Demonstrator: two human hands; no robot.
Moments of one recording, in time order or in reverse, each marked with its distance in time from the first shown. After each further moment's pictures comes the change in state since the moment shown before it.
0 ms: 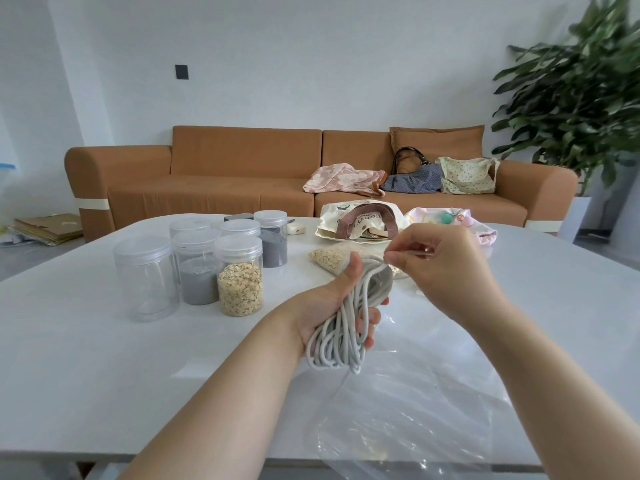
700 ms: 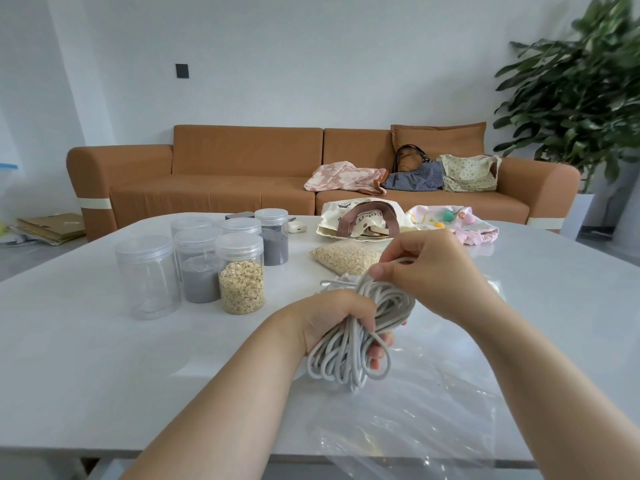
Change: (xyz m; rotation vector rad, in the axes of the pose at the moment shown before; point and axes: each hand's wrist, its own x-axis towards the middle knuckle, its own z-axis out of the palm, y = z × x) left_hand -0.007 -0.003 0.009 0.148 -0.033 -0.069; right_hand 0.000 -0.003 0.006 0.050 -0.131 0.055
